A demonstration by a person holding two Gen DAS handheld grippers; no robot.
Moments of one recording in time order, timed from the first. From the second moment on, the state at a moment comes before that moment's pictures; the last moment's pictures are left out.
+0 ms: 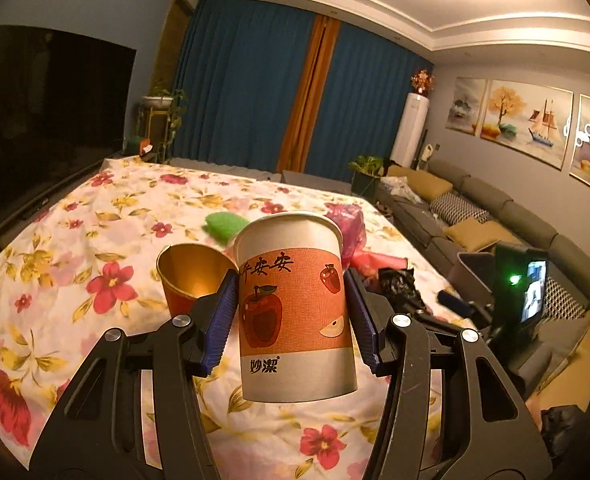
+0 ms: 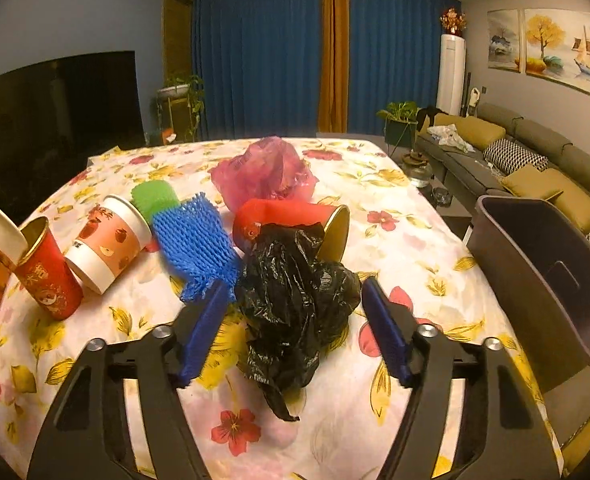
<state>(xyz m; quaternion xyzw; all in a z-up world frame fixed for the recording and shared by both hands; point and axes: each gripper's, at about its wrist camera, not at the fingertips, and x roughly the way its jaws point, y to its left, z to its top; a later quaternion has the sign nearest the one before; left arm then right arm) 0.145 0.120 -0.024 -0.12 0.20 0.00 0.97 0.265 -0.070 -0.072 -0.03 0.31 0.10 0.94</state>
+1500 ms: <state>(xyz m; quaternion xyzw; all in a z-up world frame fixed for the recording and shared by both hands) 0.164 0.029 -0.003 -0.07 0.19 -0.08 0.98 0.187 -0.162 0.001 0.01 0.20 0.10 0.97</state>
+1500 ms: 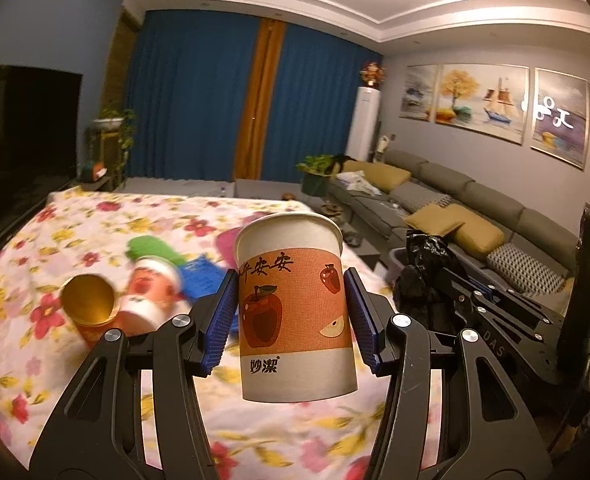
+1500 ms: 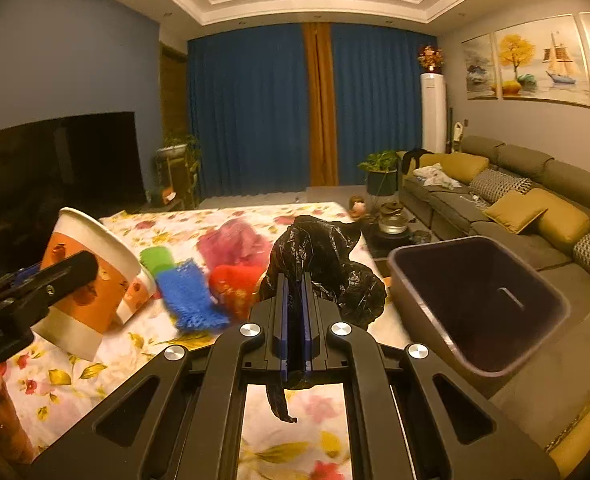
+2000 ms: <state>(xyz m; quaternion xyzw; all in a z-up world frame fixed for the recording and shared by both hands) 0.192 -0.072 0.019 -0.05 0.16 -0.17 0.97 0.176 -0.252 0.019 0.03 0.17 0.02 0.99</state>
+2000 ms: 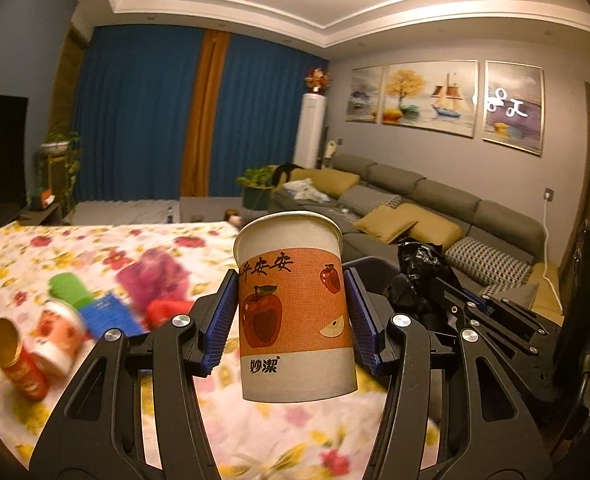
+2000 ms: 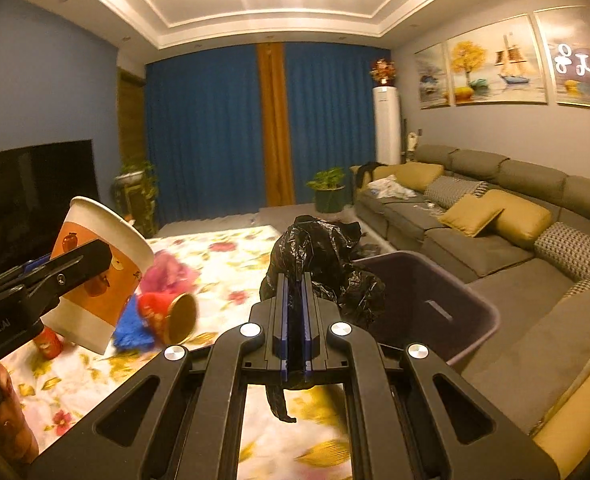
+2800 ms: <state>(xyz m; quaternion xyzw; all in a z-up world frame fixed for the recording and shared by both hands) 0.271 -0.179 0.000 -0.04 0.18 -0.26 0.95 0.203 -0.323 0.021 0.06 0.14 -0.05 0.99</state>
